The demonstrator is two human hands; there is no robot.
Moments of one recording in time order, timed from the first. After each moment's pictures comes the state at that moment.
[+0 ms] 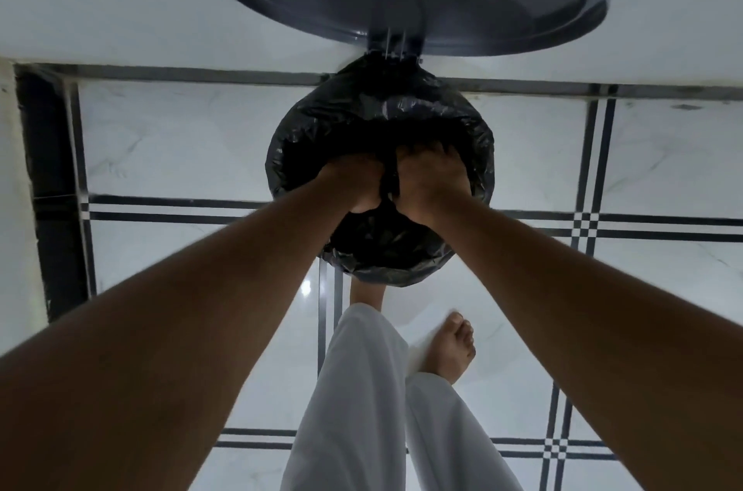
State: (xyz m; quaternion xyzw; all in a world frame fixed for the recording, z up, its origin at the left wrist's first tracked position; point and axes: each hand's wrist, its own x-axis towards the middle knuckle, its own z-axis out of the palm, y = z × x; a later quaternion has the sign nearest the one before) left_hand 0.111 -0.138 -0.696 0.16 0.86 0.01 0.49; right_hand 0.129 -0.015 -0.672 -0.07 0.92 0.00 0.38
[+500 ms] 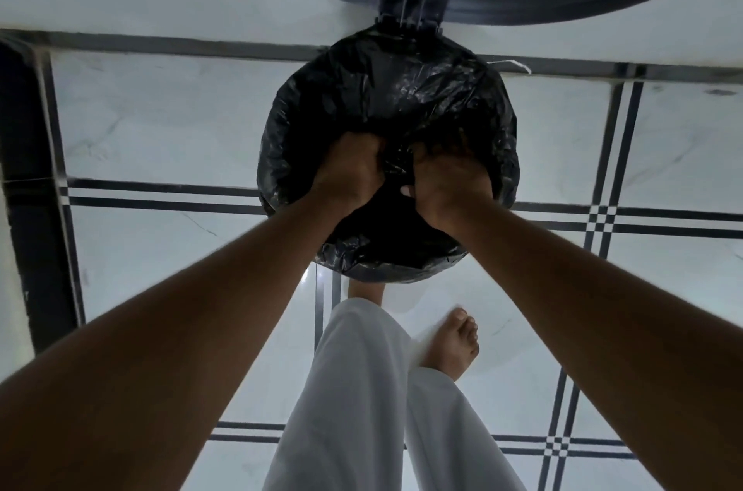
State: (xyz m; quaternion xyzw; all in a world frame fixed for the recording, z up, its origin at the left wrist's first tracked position) left_hand 0.133 -0.145 -0.747 0.01 0.93 0.20 0.32; right_hand 0.141 0.000 -0.698 -0.07 0.91 0.02 0.41
